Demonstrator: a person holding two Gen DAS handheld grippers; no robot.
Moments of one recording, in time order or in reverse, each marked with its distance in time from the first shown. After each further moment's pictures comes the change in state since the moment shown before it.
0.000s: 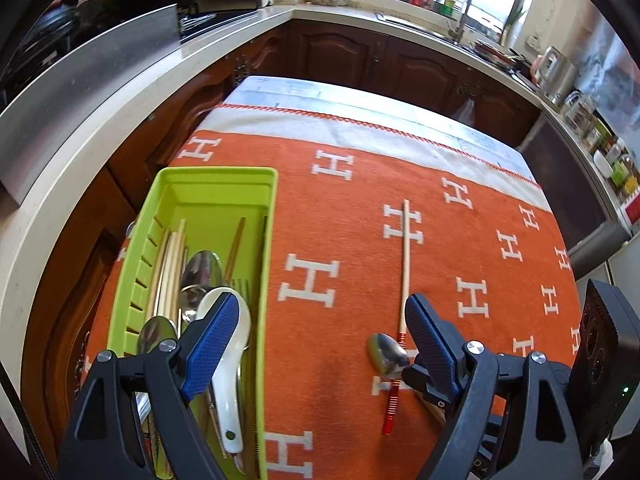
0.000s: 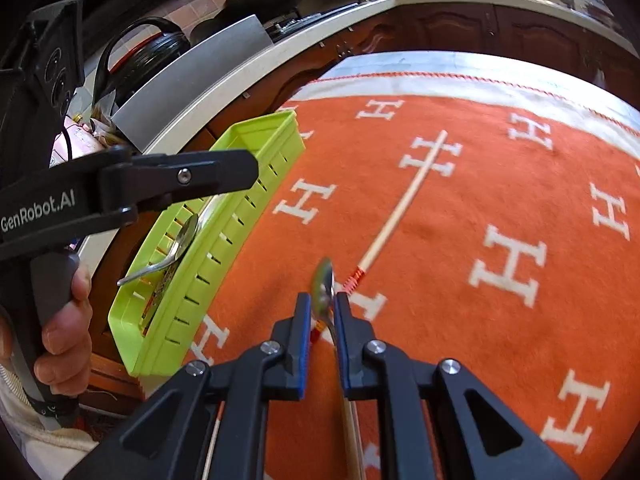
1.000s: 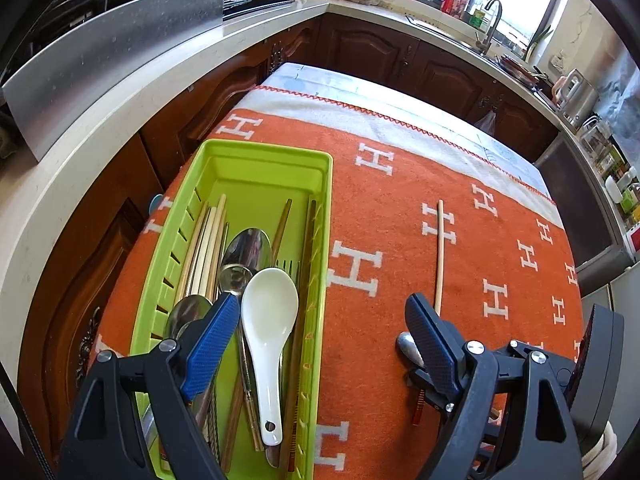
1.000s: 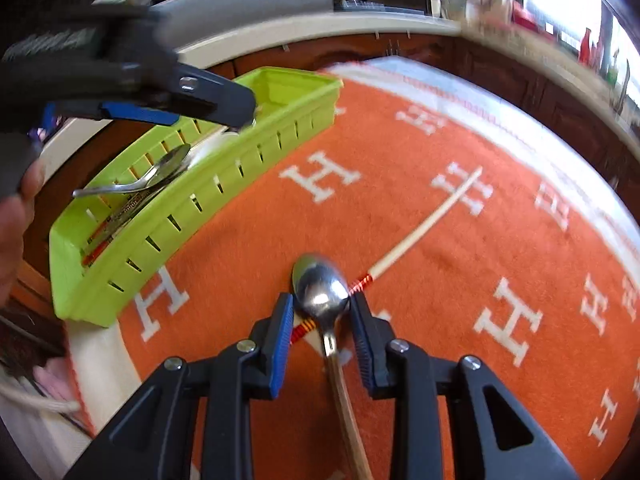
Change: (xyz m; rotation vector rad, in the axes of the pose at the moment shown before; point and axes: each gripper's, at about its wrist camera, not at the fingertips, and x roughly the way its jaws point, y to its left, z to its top) left arm -0.001 0.037 -0.013 -0.098 0.015 0.014; right arm 0.026 0.038 -0.015 -0.368 0.047 -0.204
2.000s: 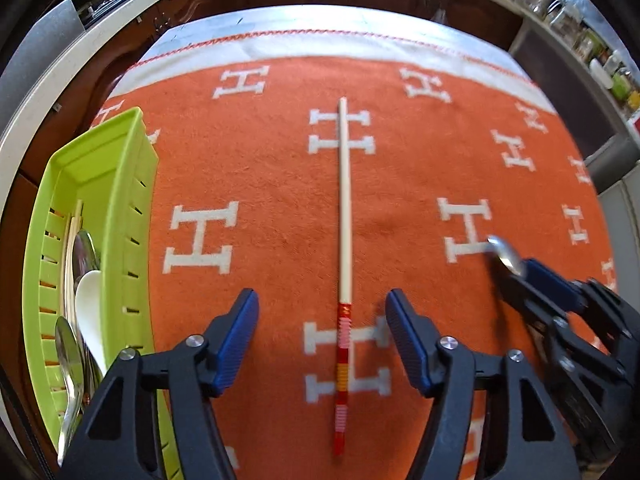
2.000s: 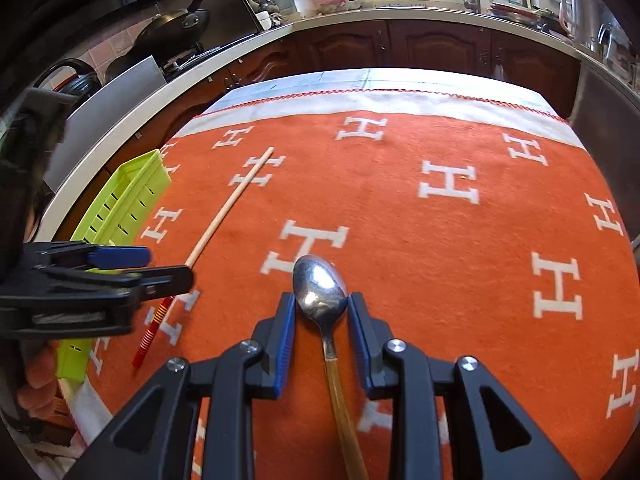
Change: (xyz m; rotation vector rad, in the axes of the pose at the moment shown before) left arm 0.084 -0.113 -0.020 0.287 0.212 0.038; right arm -0.049 -0.111 -0.065 0.524 -0.074 -0.123
